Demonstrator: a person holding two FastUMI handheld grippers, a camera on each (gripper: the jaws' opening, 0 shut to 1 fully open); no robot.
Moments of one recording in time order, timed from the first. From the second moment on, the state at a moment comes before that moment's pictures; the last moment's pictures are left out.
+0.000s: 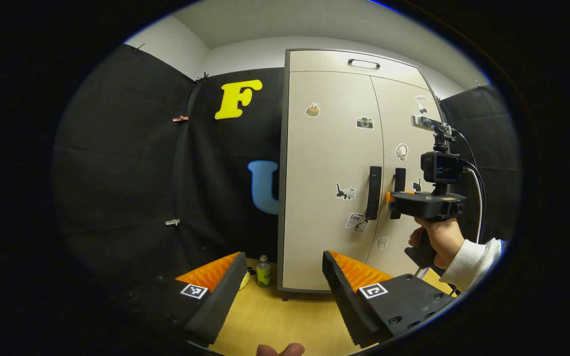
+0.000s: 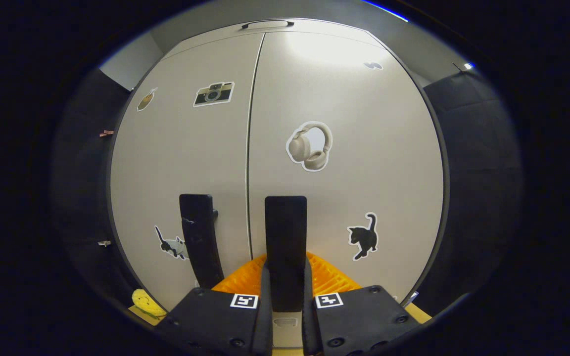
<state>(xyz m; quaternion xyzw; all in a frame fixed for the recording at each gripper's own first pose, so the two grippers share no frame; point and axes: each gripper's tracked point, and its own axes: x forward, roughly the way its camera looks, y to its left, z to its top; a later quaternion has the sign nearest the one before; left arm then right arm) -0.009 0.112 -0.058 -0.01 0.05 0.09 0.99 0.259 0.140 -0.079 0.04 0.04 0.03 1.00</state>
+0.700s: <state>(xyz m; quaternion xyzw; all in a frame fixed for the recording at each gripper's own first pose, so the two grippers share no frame) -0.057 0.082 -0.038 0.00 0.04 0.09 0.99 0.204 0.121 -0.065 0.05 0.04 0.10 0.99</state>
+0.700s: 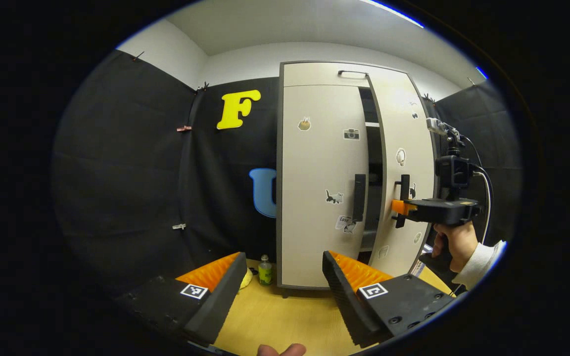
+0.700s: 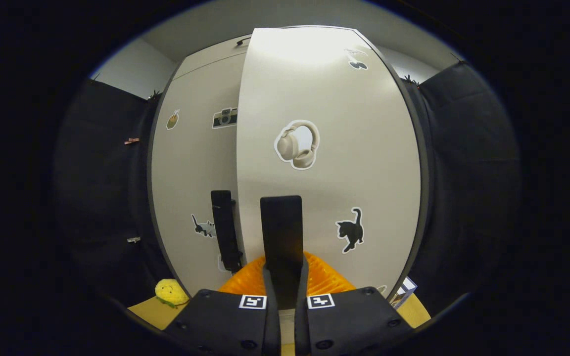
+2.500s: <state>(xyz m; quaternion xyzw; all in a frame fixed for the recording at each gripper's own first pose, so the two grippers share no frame) -0.016 -0.072 -0.019 0.02 0.03 -0.02 1.00 0.159 -0.016 -0.054 0.08 0.07 0.01 0.99</state>
